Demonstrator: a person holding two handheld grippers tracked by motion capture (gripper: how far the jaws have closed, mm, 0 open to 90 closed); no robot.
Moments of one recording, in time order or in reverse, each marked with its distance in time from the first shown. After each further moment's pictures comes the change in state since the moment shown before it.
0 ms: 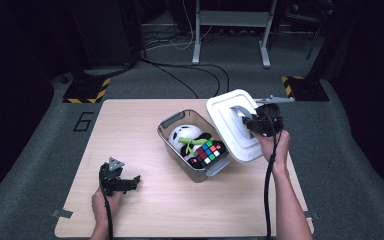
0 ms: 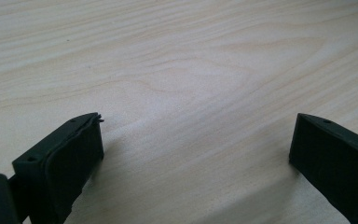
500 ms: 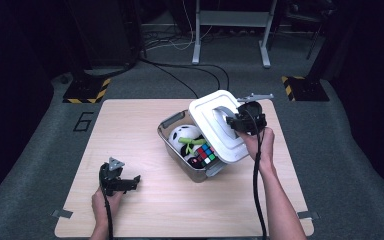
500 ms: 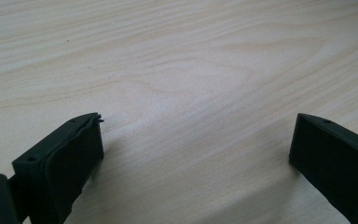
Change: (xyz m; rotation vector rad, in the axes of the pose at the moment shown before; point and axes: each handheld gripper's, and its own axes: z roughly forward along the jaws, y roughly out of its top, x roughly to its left) left arm 0.000 0.000 0.000 0.008 -0.001 0.009; right arm 0.040 0.015 0.013 0.028 0.066 -0.063
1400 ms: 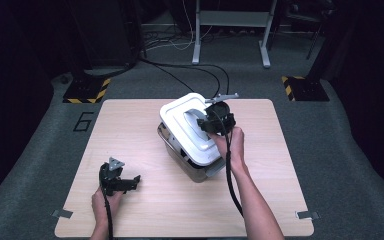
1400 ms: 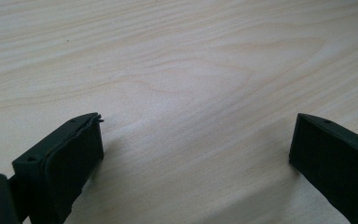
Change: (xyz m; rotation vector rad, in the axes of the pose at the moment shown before) left arm -0.001 0.000 0.000 -0.001 -0.003 -0.009; right arm 0.069 0.020 0.035 0.018 0.087 -0.041
